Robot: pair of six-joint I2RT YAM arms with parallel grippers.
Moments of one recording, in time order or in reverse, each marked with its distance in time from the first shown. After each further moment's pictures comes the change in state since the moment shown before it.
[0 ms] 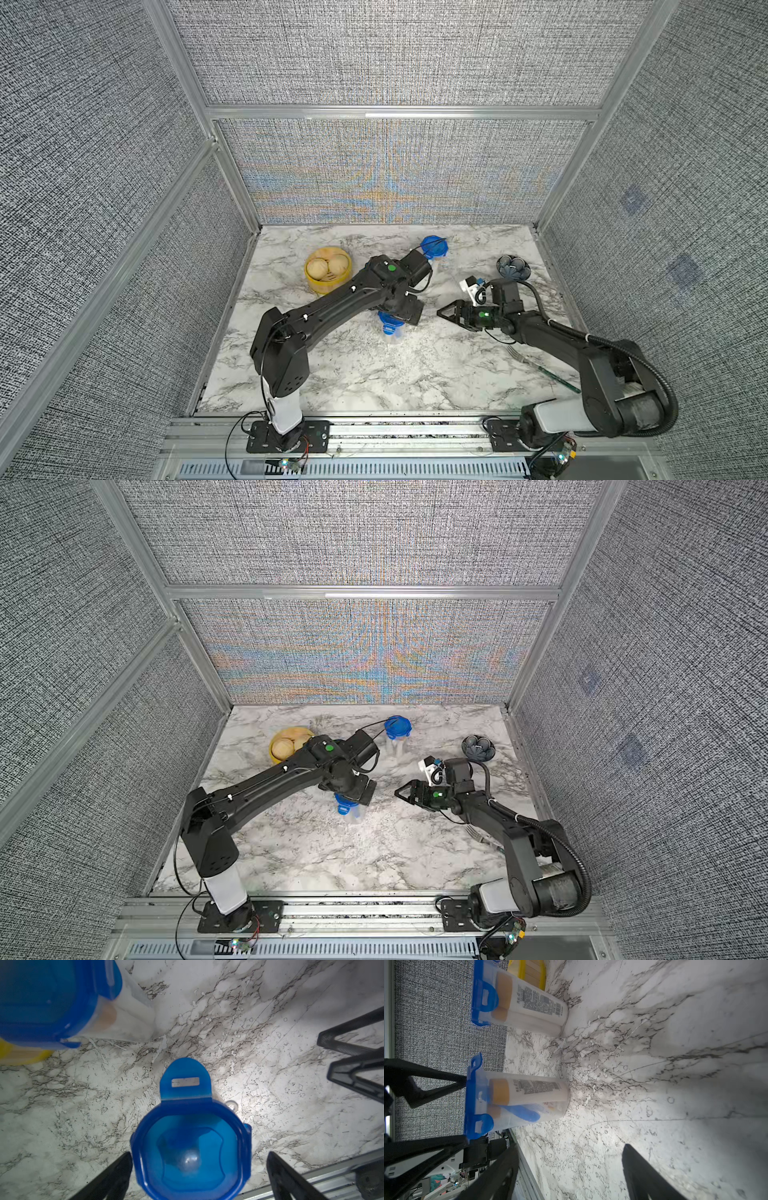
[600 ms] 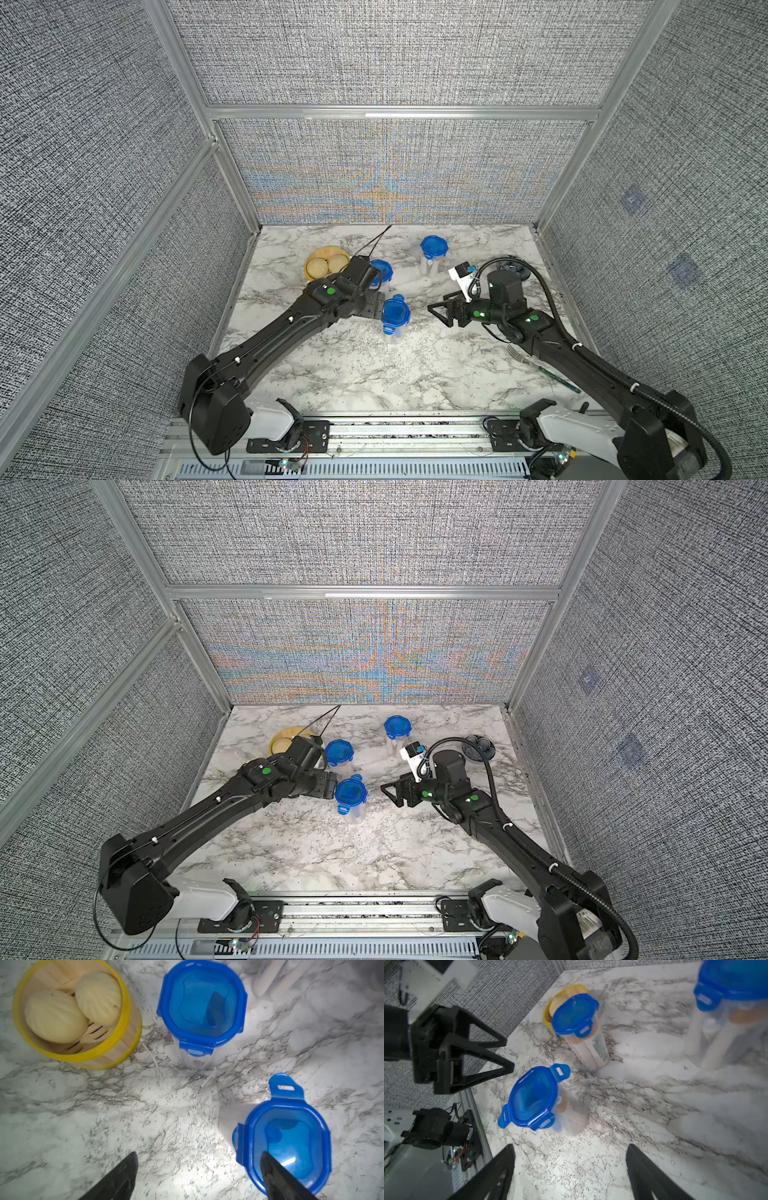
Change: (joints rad) left arm 0.197 -0.459 -0.573 0.489 -0.010 0.061; right arm 0.259 -0.257 0.160 -0.159 0.256 -0.373
